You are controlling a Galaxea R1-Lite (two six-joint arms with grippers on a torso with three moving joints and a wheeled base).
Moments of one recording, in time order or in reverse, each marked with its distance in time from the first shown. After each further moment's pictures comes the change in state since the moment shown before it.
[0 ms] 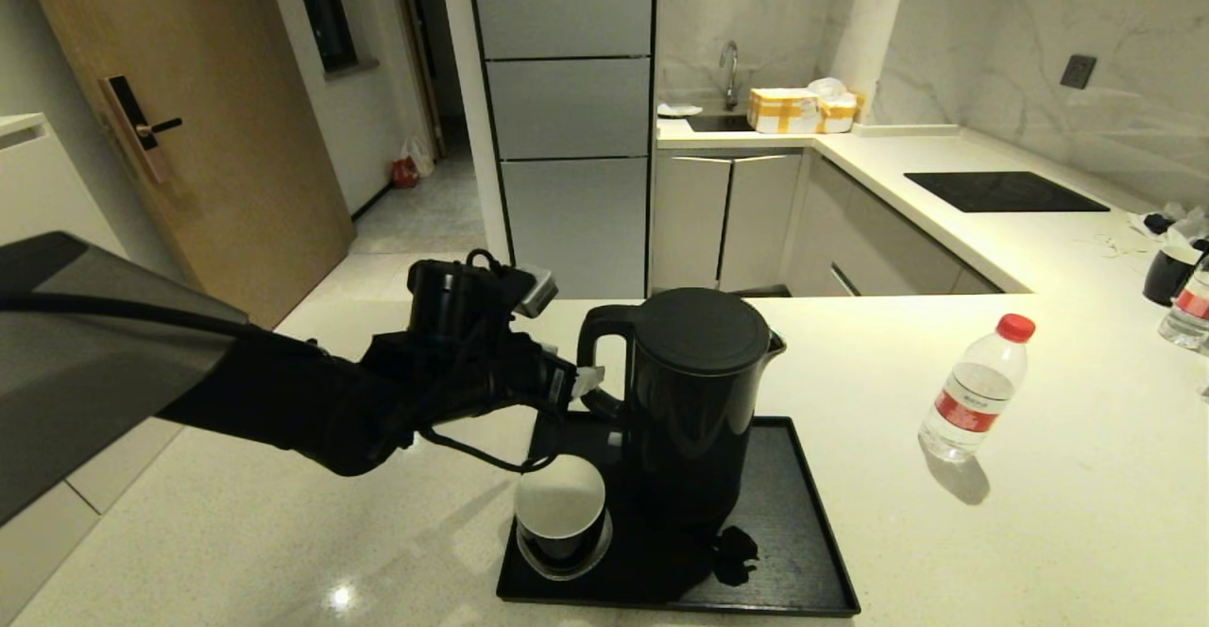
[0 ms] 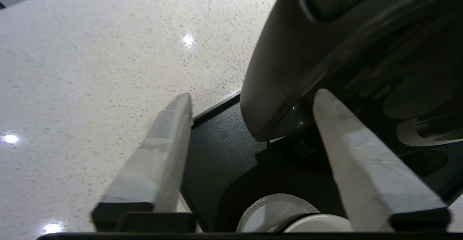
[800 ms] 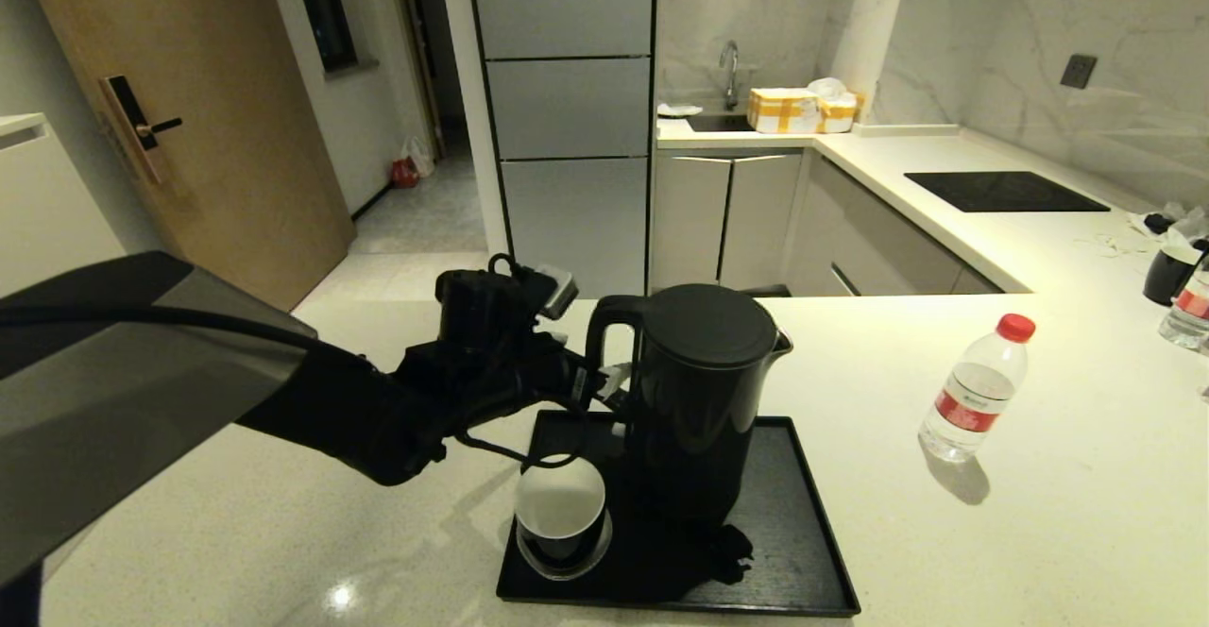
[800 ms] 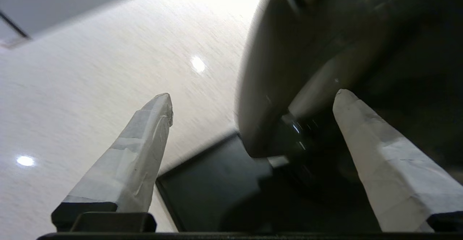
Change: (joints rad) left arm -0.033 0.083 -0.023 -0.156 0.052 0.006; right arm -0.001 0.000 0.000 0.000 0.000 0.000
